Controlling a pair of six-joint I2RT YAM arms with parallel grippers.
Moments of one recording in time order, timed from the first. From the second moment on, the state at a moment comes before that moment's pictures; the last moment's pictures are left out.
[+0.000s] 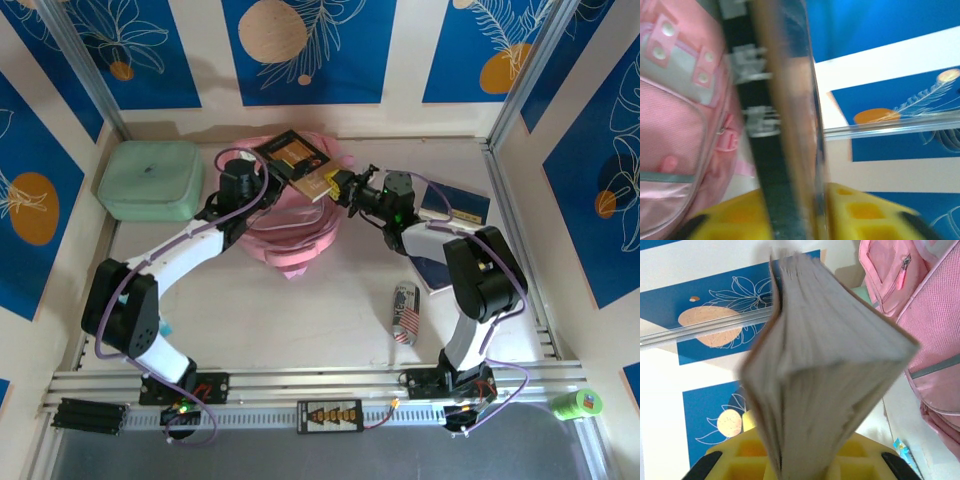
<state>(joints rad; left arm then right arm) -0.47 1.57 1.09 0.20 0.12 -1.22 0.37 1.76 0.93 0.80 -0.57 1.74</state>
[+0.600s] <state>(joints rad) -0.43 1.59 1.34 -0.42 0.16 -0.39 0.16 1.38 0.81 0.26 -0.54 1.37</state>
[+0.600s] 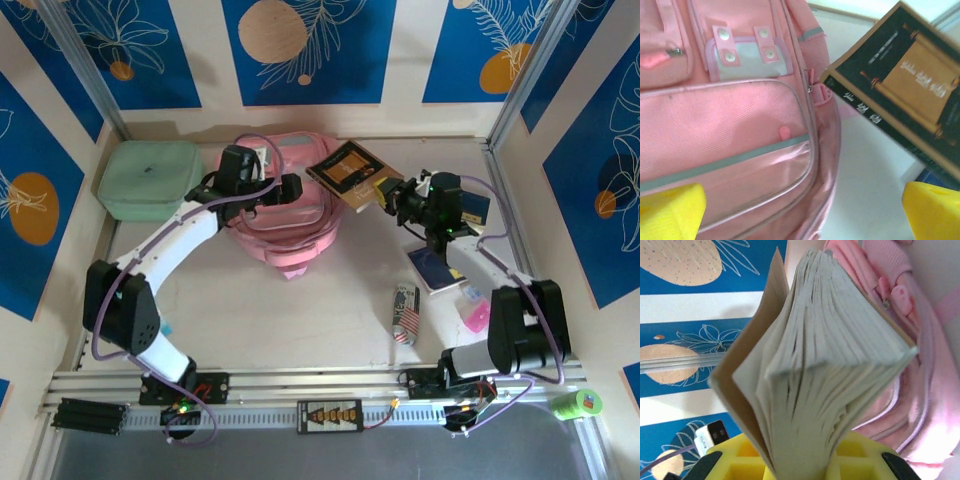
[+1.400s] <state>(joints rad) -0.45 2.05 1.74 -0.98 0.12 0.51 0.08 1.29 0.77 0.07 -0.50 1.28</state>
